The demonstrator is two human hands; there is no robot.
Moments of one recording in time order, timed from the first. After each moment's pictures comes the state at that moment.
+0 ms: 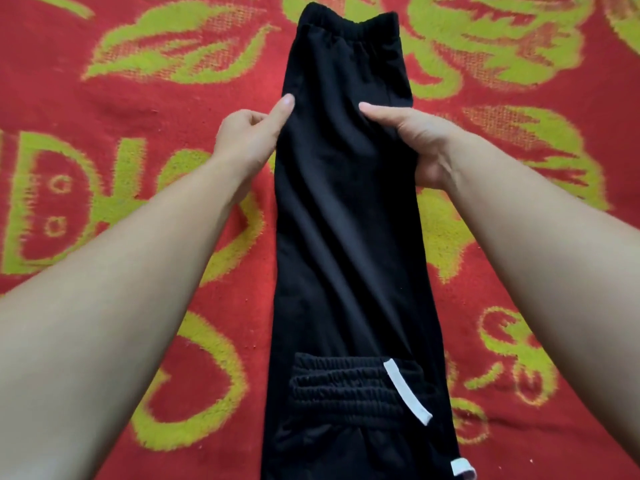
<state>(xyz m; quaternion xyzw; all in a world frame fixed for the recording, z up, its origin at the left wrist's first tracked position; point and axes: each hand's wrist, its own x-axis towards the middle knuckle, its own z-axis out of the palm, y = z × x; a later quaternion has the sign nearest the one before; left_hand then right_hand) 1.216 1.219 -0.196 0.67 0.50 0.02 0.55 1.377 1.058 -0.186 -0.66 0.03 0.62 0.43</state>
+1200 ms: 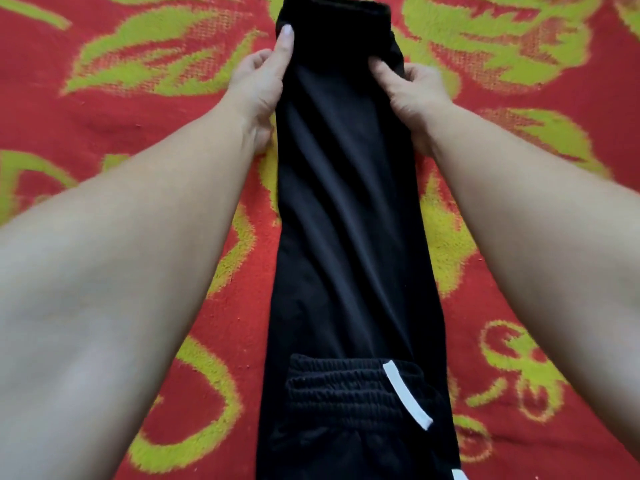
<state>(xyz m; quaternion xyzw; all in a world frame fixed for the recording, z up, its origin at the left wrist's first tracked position) 1.295 1.246 -0.210 0.48 0.47 0.08 0.74 1.417 1.095 -0.202 -0.80 -0.04 0.35 0.49</state>
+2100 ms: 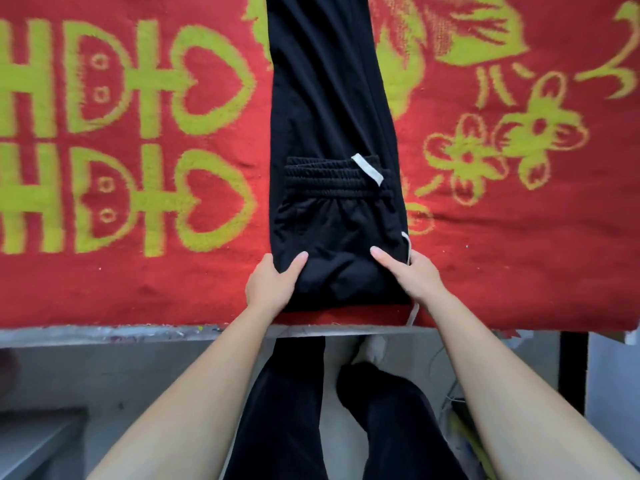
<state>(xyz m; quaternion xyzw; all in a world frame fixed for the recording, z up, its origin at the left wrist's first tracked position) 0.898 0.924 -0.179 0.67 0.56 -0.20 0.45 1.065 0.729 -0.154 -0.84 0.07 0.47 0.24</state>
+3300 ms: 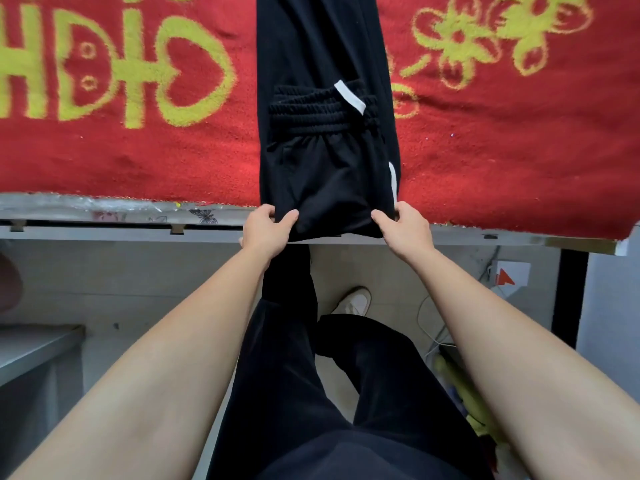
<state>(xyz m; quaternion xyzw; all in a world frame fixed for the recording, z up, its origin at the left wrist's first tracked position) 0.816 0.804 -0.172 0.67 0.58 -0.13 0.44 0.969 0.619 -0.162 -0.89 -0.04 0.40 0.19</state>
